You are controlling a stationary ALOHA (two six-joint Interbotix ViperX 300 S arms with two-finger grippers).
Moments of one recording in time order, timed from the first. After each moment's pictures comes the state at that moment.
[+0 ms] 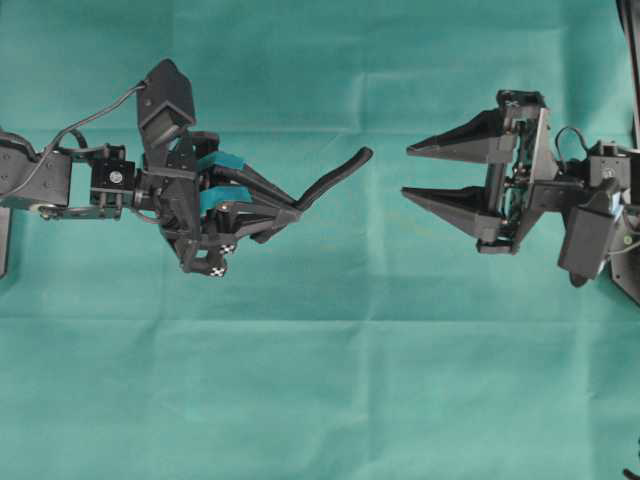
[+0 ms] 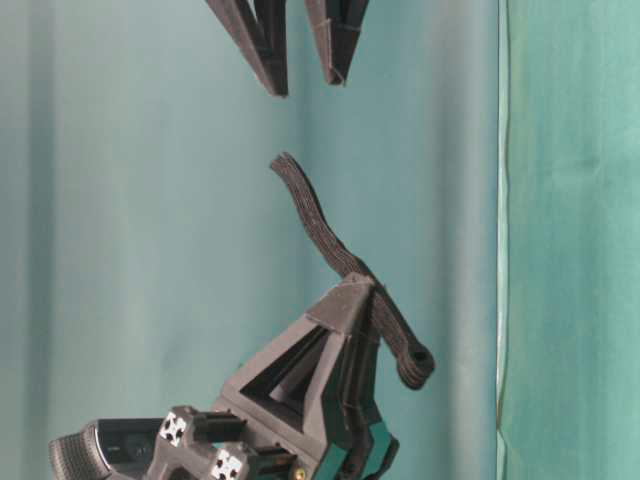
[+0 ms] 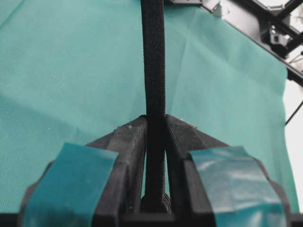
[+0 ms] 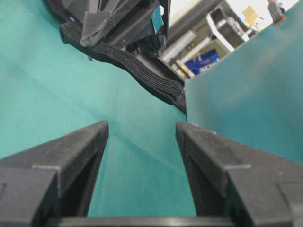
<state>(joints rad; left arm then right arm) 0.01 -0.19 0.81 -0.02 -0.38 -0.53 -0.10 -0.39 1.11 -0.03 -0.73 -0.59</state>
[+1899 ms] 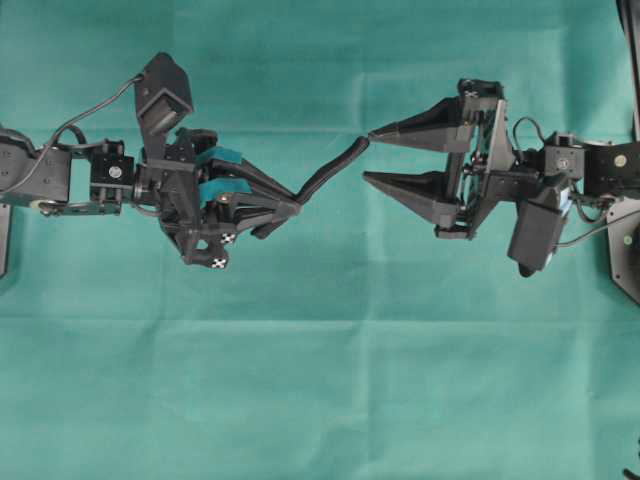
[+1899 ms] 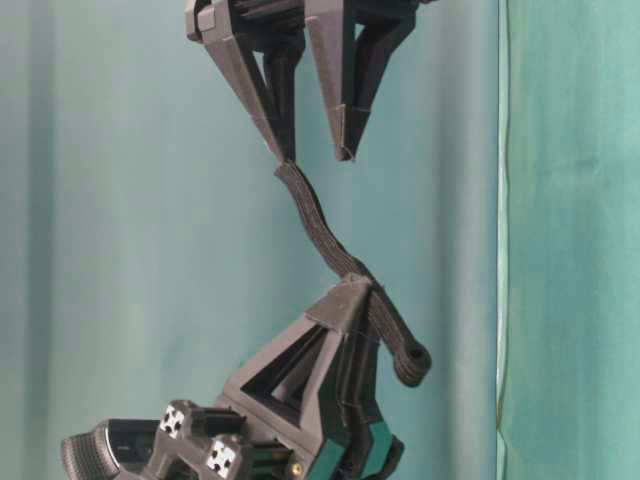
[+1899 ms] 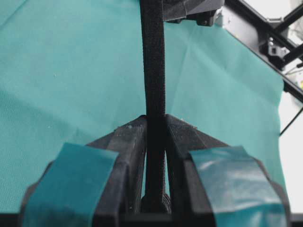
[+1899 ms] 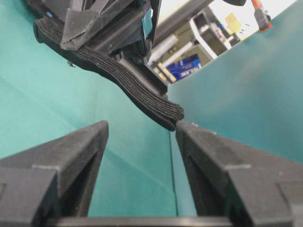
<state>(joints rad) 0.02 -0.19 0.82 -0.02 -0.39 -0.58 -0.14 -0.21 1.02 -0.06 -0.84 -0.64</state>
